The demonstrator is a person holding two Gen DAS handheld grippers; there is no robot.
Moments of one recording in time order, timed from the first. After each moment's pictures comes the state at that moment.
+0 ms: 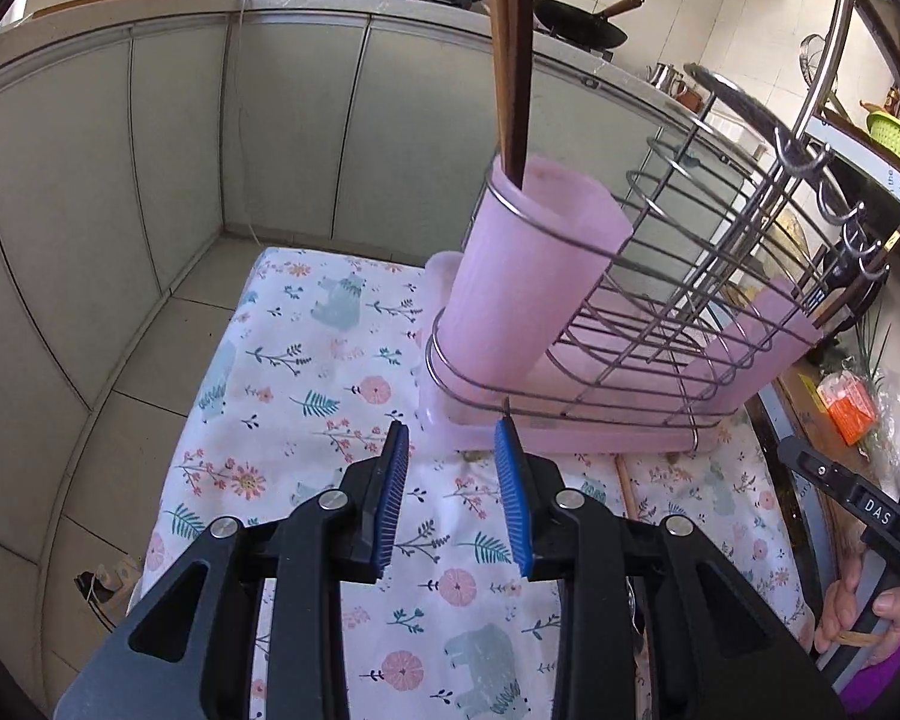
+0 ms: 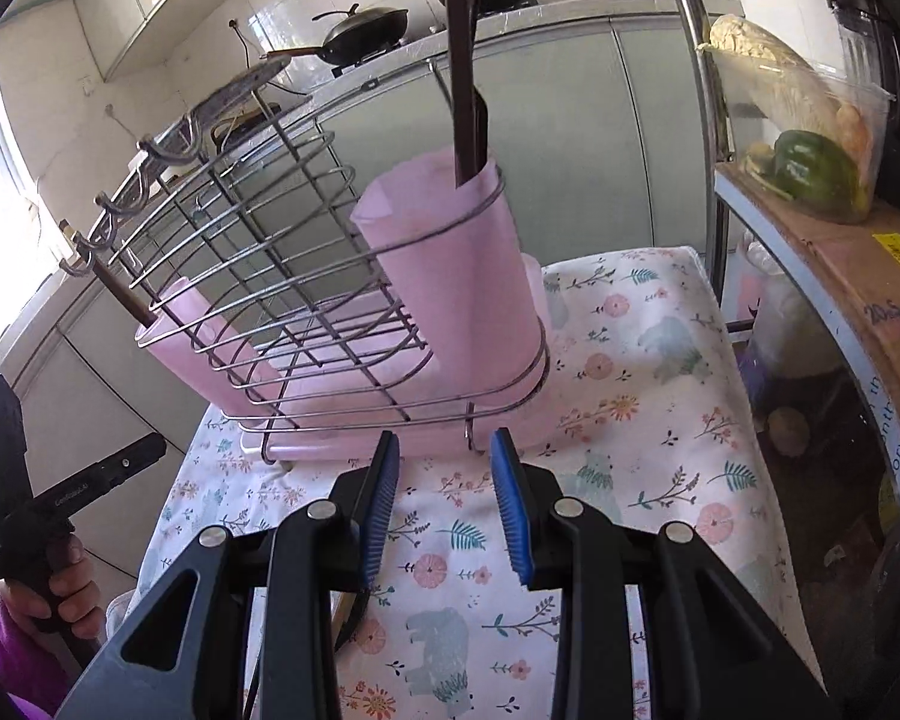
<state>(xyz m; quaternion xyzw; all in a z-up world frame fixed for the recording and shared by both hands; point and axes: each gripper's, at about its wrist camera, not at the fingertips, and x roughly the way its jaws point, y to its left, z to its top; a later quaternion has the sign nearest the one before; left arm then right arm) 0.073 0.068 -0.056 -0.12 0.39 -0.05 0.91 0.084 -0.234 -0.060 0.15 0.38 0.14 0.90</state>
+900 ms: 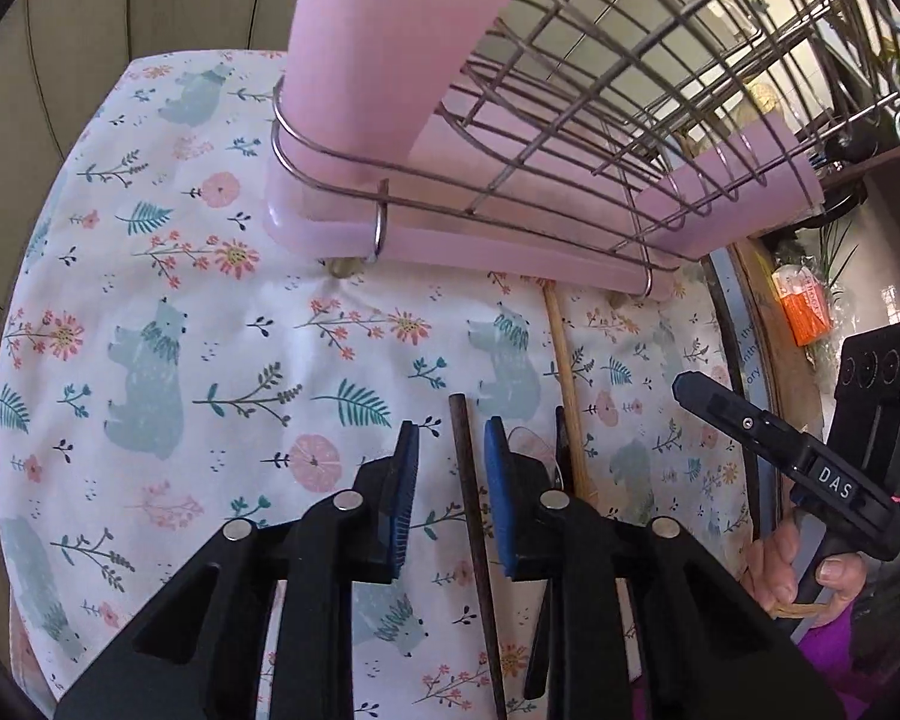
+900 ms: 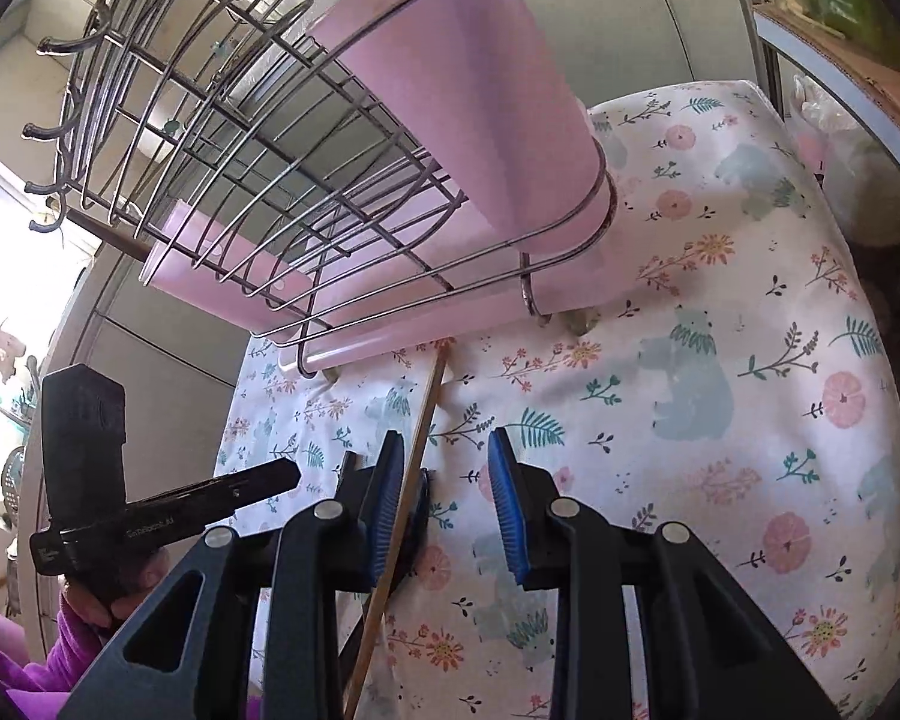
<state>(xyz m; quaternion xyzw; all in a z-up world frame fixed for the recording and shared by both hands) 0.101 0.019 -0.110 -0.15 0.57 -0.15 0.79 0.097 -0.217 -0.106 0.22 0.49 0.21 0.81</state>
